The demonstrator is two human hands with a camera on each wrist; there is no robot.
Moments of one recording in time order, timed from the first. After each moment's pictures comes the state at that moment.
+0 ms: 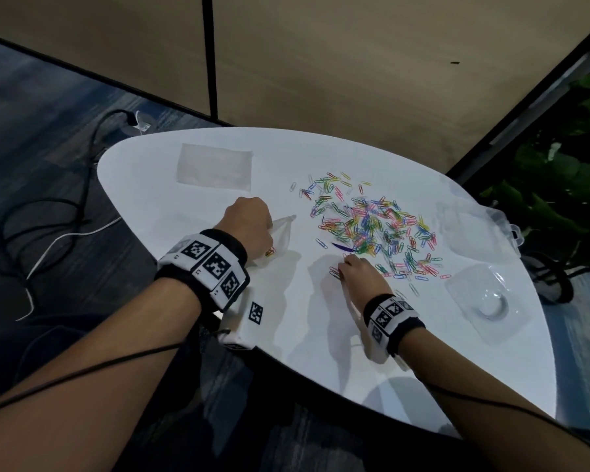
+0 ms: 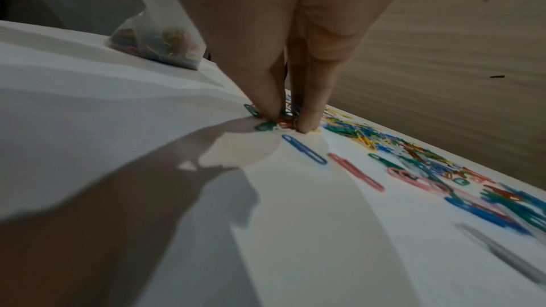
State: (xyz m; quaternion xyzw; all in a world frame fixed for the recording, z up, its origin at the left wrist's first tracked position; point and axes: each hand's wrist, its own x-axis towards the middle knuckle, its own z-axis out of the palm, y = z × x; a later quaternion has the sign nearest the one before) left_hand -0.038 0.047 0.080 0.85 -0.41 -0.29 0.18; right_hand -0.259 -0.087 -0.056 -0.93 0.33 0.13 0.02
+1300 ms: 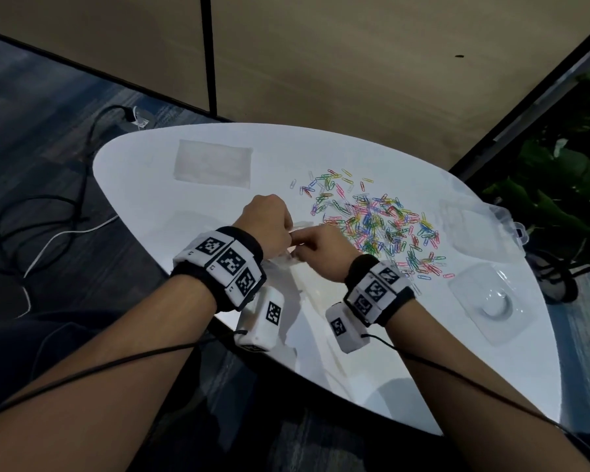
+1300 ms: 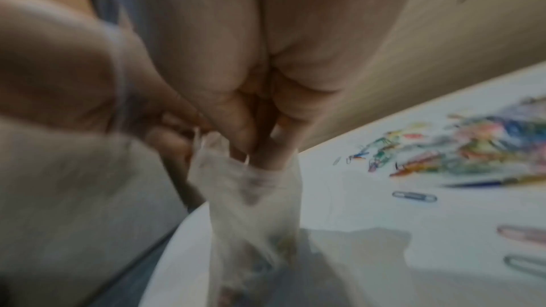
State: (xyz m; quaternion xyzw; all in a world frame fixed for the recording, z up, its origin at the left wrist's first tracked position) left_hand -0.055 0.034 0.082 0.82 -0.43 -0.30 0.23; right_hand -0.179 -0.053 0.037 -0.86 0.31 -0.02 0.41
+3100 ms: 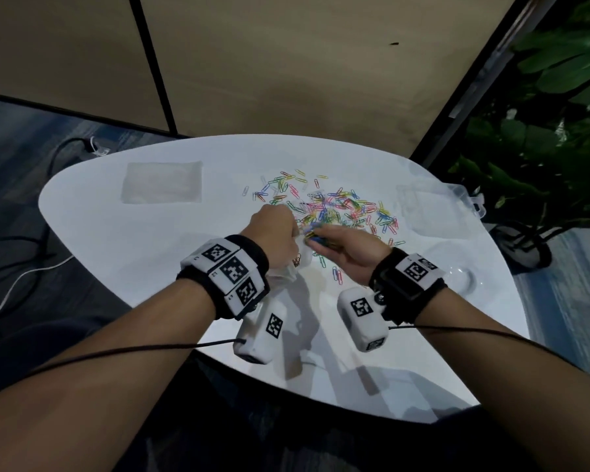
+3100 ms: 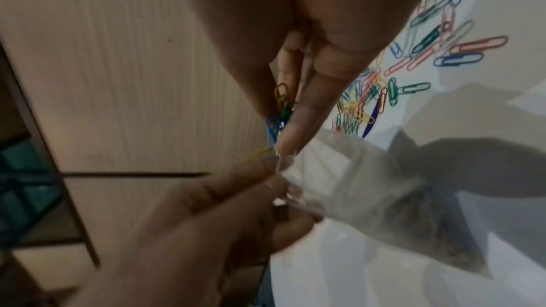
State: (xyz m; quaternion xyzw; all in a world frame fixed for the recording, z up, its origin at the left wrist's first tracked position) left_hand -0.140 -0.021 0.097 0.79 -0.50 -0.30 0.18; right_hand -0.283 -0.113 0.049 -0.34 0.44 -0.21 0.81
